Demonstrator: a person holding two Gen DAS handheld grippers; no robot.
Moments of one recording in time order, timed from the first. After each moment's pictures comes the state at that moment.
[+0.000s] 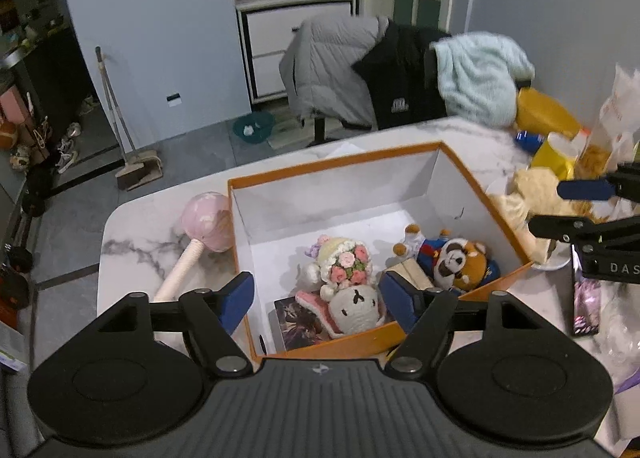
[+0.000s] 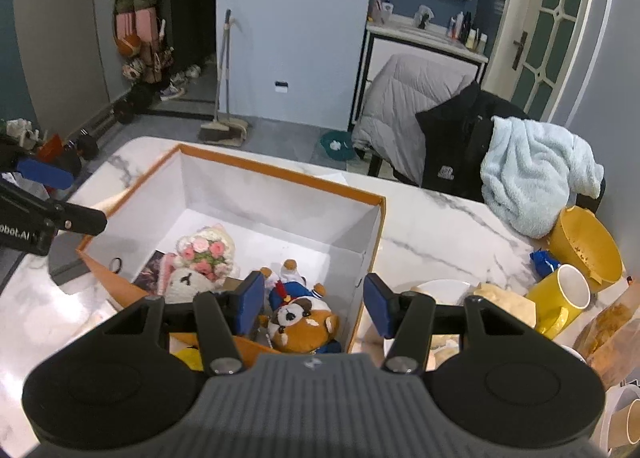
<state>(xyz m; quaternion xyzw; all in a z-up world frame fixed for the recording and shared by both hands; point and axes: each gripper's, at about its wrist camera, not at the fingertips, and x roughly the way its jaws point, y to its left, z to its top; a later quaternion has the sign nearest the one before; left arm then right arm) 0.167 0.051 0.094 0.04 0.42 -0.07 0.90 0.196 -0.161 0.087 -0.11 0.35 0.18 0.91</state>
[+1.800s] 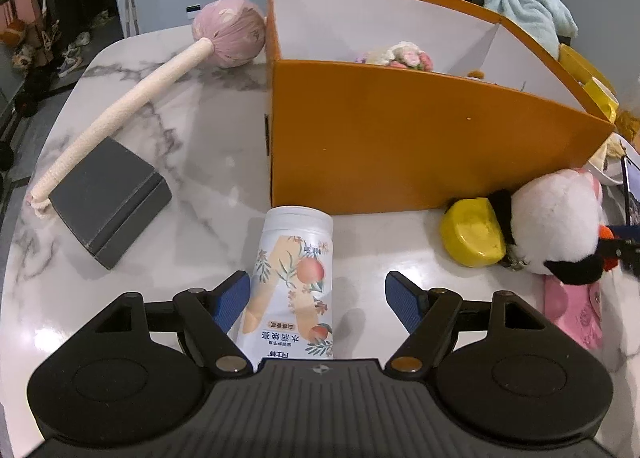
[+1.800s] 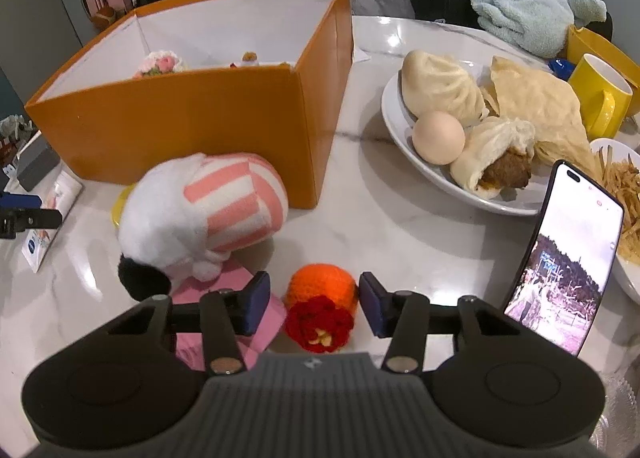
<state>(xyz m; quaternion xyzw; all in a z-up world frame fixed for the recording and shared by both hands) 0.115 0.094 -0.073 -0.04 0.48 -0.04 0.87 0.168 -0.227 -0.083 -0.04 0.47 0.15 0.87</state>
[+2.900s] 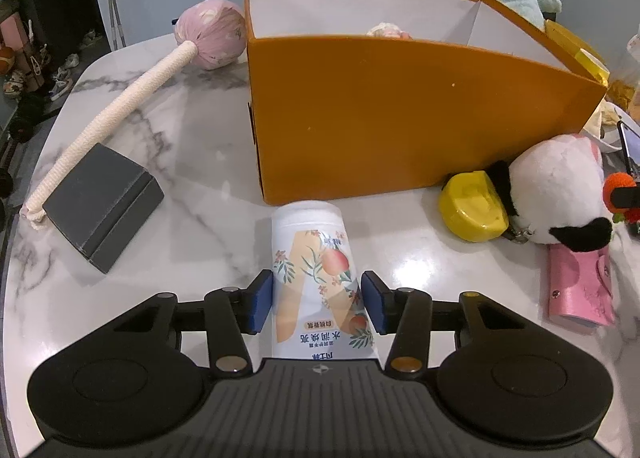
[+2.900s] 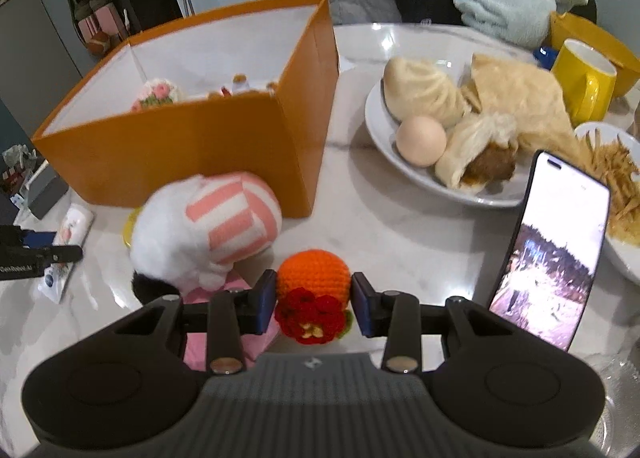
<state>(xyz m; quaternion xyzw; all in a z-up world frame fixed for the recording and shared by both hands) 0.109 0.089 -0.078 0.00 0.48 -0.06 0.88 0.159 -0.243 -0.062 0.01 0.46 0.16 0.88</state>
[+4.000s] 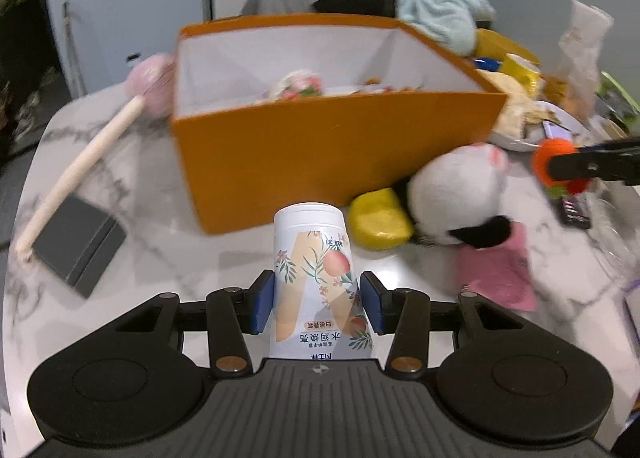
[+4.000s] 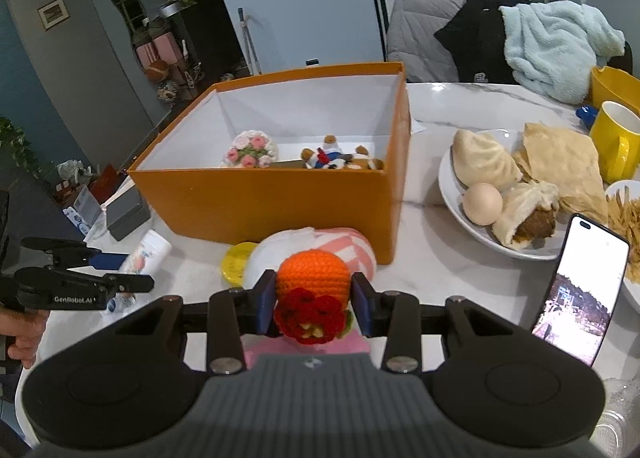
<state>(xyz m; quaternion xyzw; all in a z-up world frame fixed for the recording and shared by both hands) 0.080 0.054 -0.038 0.02 0.44 -0.14 0.89 0.131 -0.222 -0.013 0.03 0.40 0.24 0.89</state>
